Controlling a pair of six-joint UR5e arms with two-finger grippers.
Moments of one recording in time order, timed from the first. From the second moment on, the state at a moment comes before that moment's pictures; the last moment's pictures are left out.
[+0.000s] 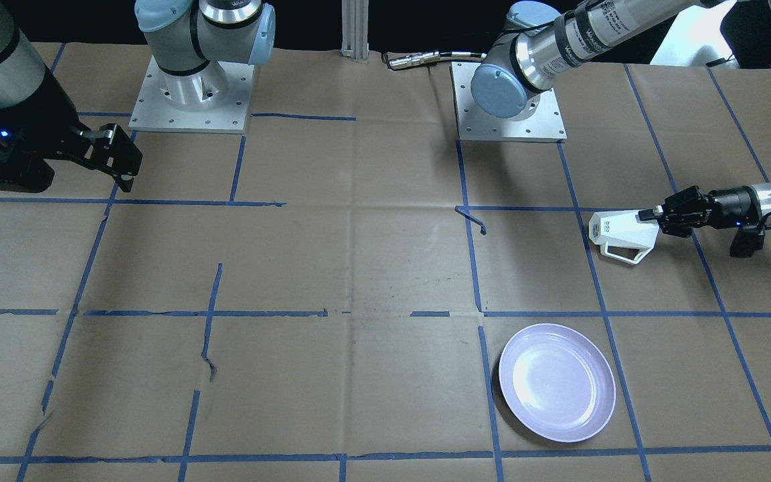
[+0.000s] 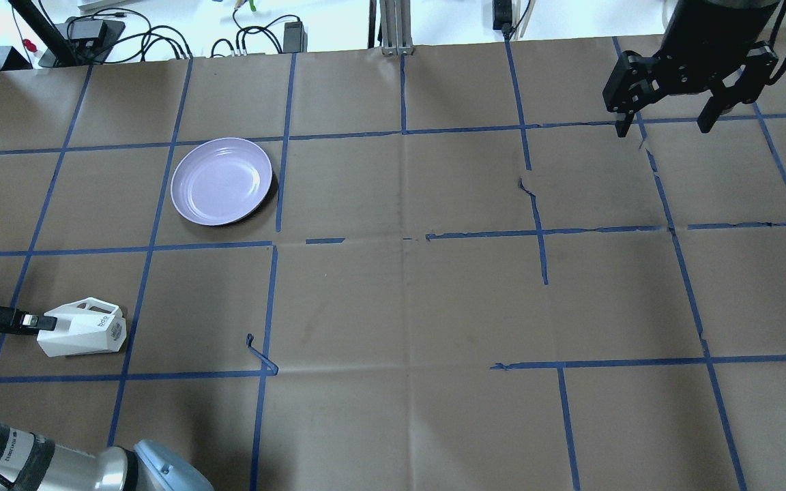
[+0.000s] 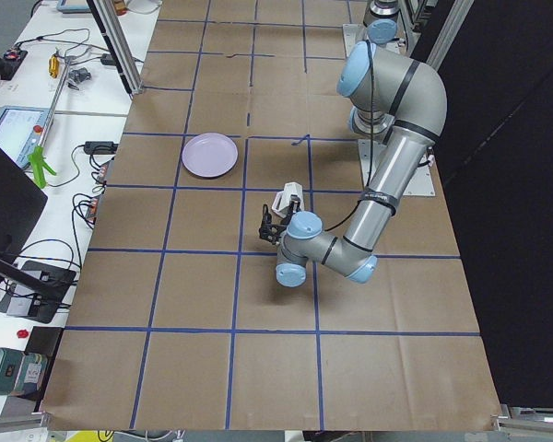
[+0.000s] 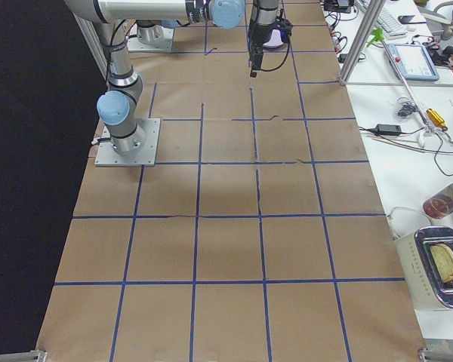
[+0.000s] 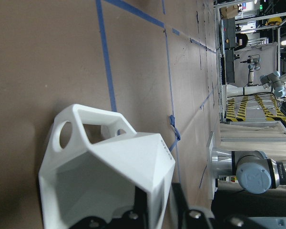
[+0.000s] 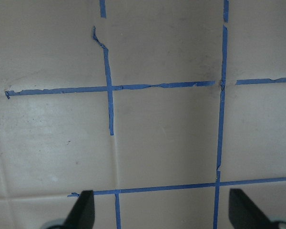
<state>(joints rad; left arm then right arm) -0.51 -2.18 -1.66 -2.02 1.16 1.48 1.47 -1.48 1.43 -1.44 -1.64 -0.06</state>
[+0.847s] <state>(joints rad) -0.52 -2.03 -1.54 -2.28 1.13 1.37 1.47 -1.48 1.43 -1.44 -1.64 -0.06</state>
